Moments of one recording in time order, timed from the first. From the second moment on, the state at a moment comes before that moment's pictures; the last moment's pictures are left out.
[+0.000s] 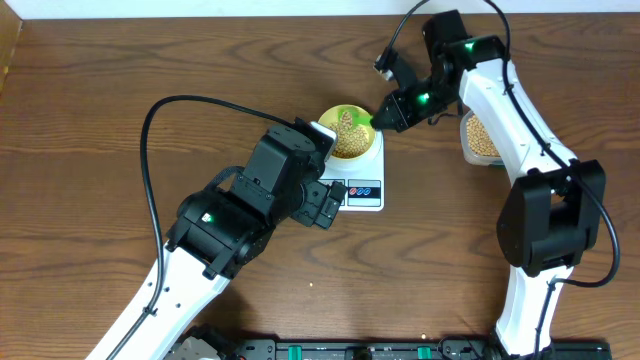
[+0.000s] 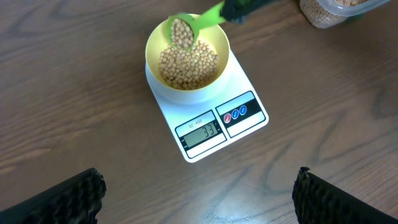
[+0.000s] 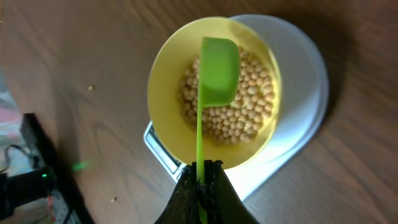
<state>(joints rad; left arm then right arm) -0.62 1.19 1.23 -0.91 -0.06 -0.07 0.26 2.10 1.88 -1.12 -0.66 -0.26</state>
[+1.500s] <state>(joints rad) -0.62 1.19 1.23 -0.91 -0.06 -0.07 0.37 2.10 1.98 -1.19 -0.39 -0.25</state>
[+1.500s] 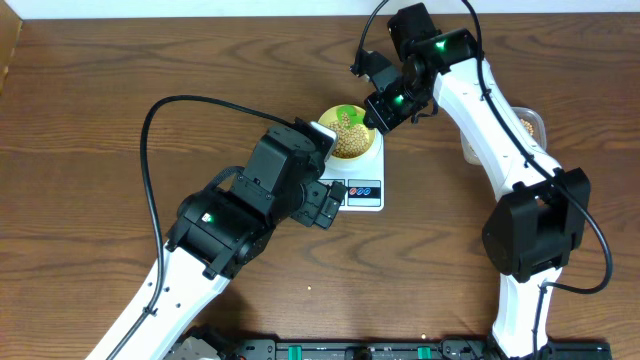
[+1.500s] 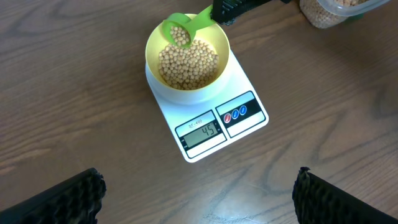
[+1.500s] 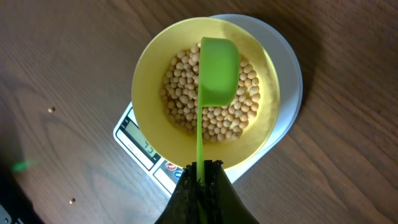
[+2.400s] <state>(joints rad) -0.62 1.19 1.23 -0.91 -0.06 -0.07 0.37 2.10 1.98 -1.20 -0.39 -0.25</state>
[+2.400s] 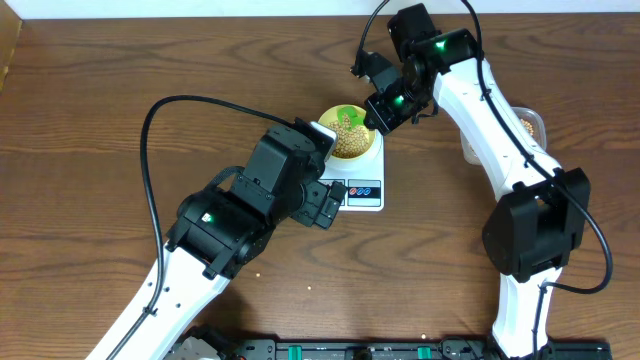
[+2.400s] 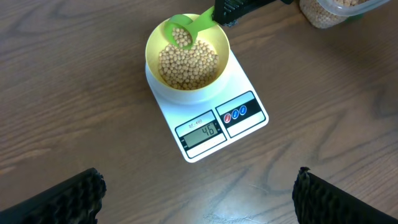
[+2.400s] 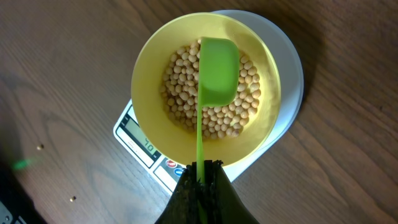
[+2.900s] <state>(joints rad) -0.62 1.19 1.23 -0.91 -0.05 -0.07 0.41 2.10 1.98 -1.19 -0.35 -0.25</state>
